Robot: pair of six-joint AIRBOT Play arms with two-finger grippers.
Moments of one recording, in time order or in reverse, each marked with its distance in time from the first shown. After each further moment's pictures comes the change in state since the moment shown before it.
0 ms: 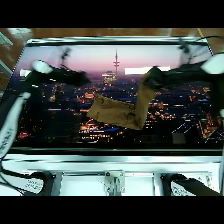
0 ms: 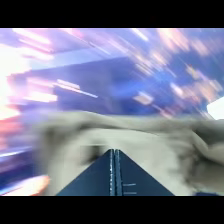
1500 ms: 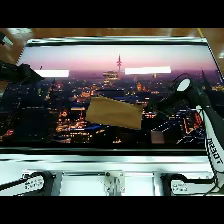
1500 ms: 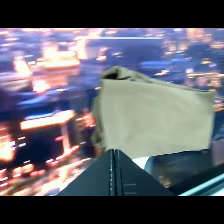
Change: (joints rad) left arm 0.331 0.286 0.000 0.009 -0.399 0.042; right arm -0.147 -0.241 -0.263 -0.195 0.062 0.003
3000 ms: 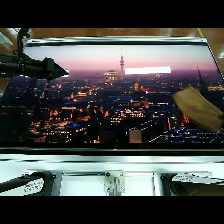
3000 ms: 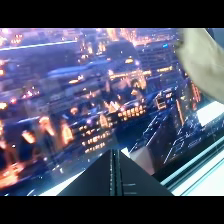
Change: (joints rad) left arm -0.245 -0.003 0.000 -0.080 0.127 -0.080; right arm -0.952 -0.015 0.239 -0.014 0.164 -0.159
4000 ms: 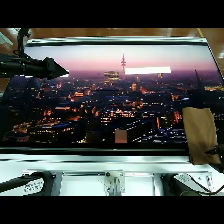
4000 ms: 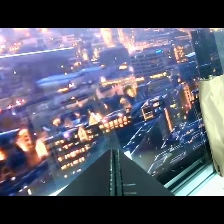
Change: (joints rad) left arm -0.002 -0.004 0.000 0.000 0.014 0.016; right arm -0.279 0.368 -0.663 -0.239 -0.164 0.026
